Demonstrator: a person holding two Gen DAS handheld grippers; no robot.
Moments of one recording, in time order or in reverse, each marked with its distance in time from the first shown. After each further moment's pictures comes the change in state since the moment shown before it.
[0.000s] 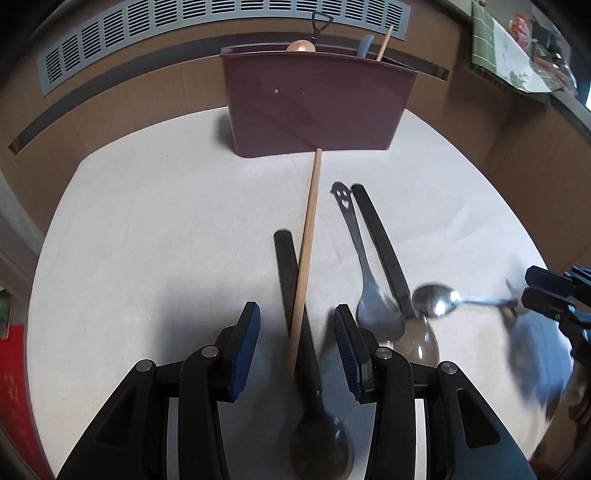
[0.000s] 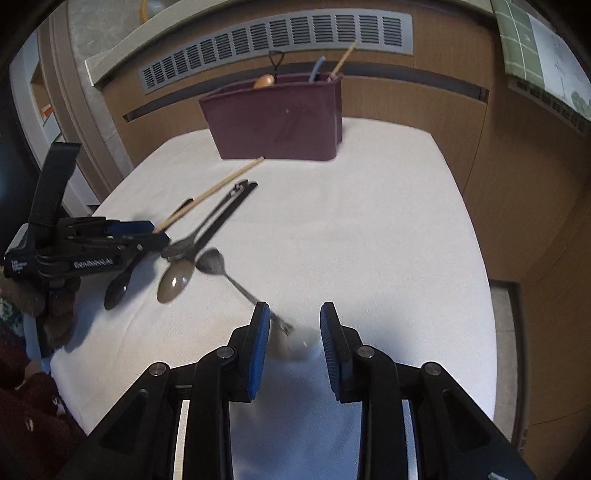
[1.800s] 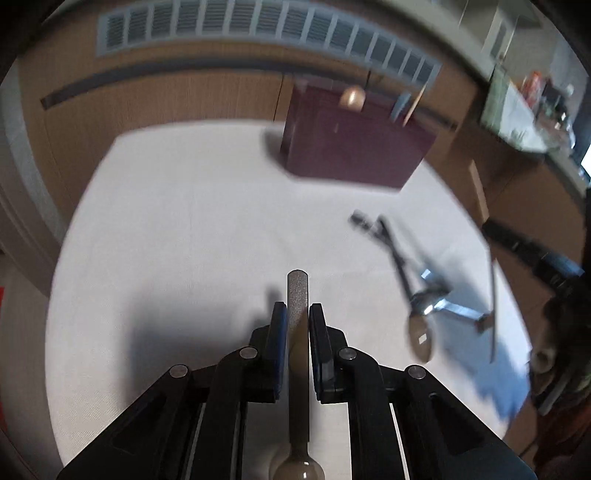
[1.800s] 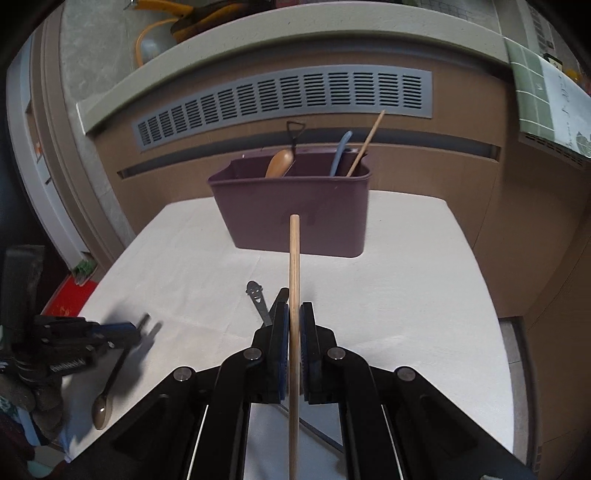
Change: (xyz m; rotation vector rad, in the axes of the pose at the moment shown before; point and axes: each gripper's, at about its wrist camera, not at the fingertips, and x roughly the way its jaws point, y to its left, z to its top) left arm -0.067 0.064 -0.010 -0.162 -0.109 -0.122; right arm 0.004 0.034 0.071 0.057 -0.172 -0.030
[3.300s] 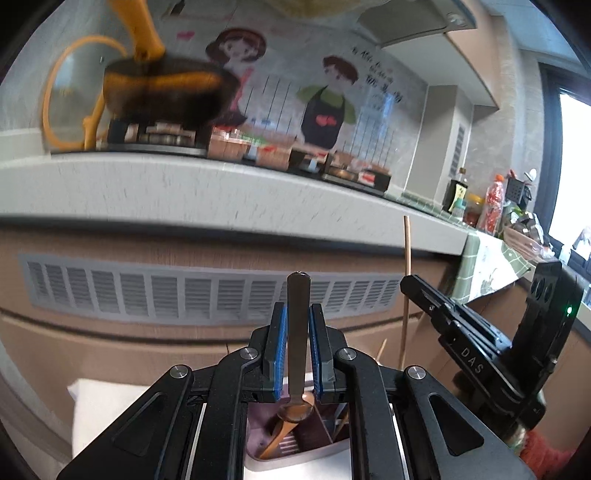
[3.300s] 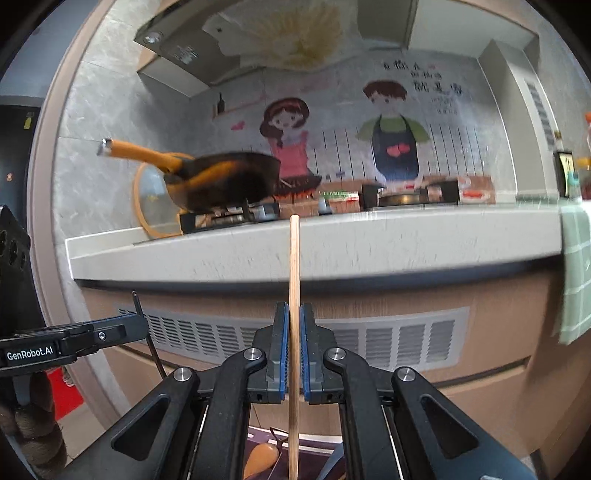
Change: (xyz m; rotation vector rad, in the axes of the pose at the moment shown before) left arm -0.006 -0.030 0.256 0.074 -0.448 -0.119; right arm 0.038 -0.008 0.199 -0.028 -0.551 0.042
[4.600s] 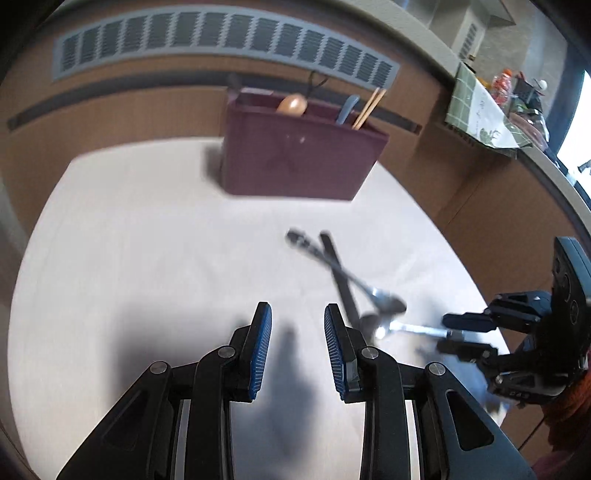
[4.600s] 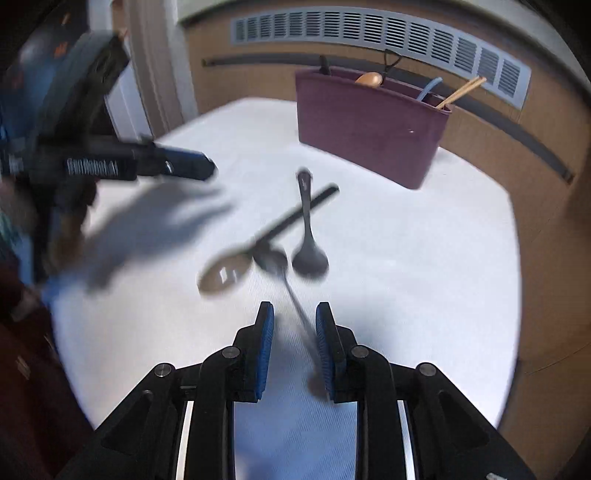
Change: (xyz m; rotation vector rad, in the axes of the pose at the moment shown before) left arm -0.074 -0.026 -0.242 -0.055 0.462 0.022; right arm -0.164 0.016 -0.210 -0.324 0.793 0.229
